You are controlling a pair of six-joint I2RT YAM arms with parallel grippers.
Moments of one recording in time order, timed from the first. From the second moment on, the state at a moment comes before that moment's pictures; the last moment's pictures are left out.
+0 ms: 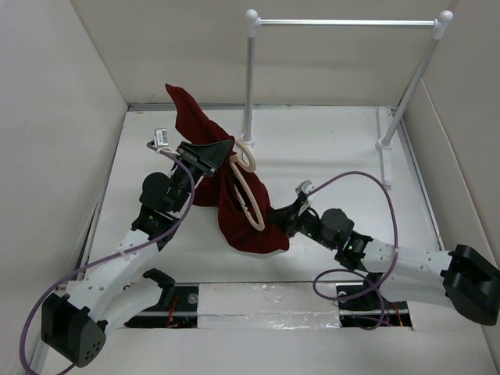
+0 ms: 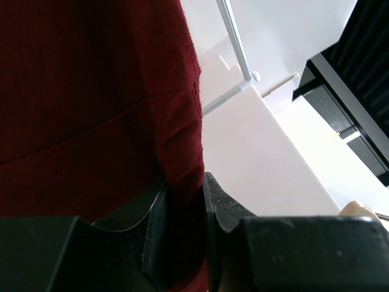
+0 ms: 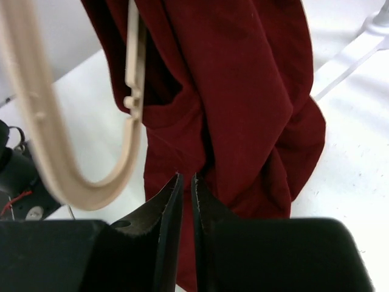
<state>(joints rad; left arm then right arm) -0.52 0.88 0.66 0.50 0.02 -1.07 0.96 1.05 0.35 0.66 0.04 0.29</state>
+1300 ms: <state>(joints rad) -0.50 0.85 0.71 0.46 0.14 -1.16 1.00 1.12 0.36 0.74 -0.07 0.29</state>
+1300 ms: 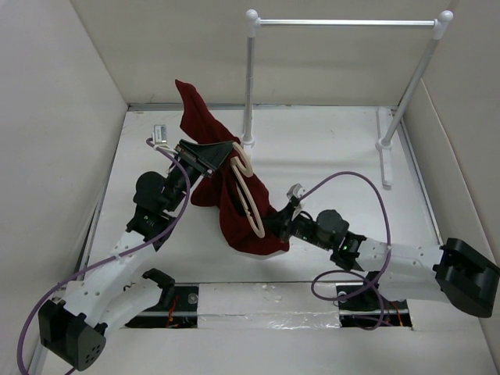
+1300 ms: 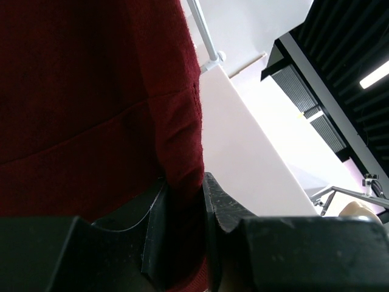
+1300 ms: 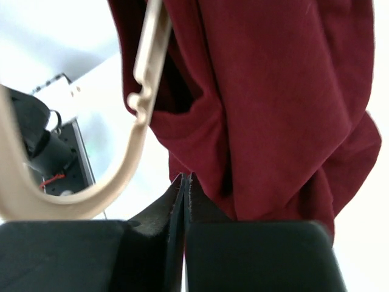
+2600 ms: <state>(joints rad) -0.50 0.95 0.91 0.39 0.01 -0.97 1.16 1.14 0.33 0.80 -0.02 0.39</state>
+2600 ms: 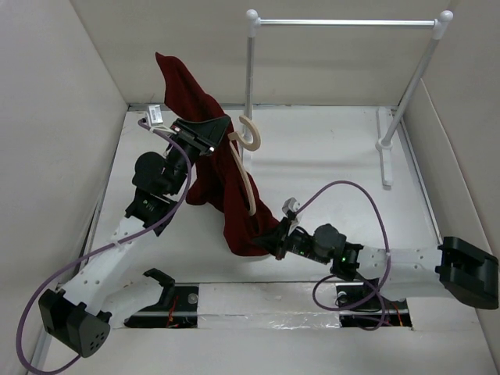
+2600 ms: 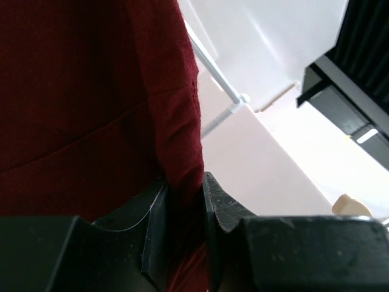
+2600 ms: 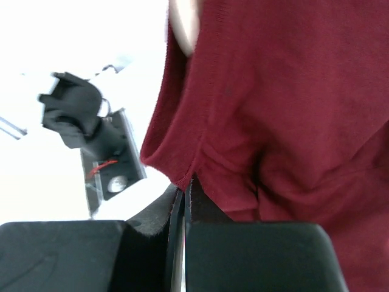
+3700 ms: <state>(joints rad) -0.49 0.89 0.49 0.58 0.15 -1.12 1.30 1.21 0.77 0.05 0.13 0.39</state>
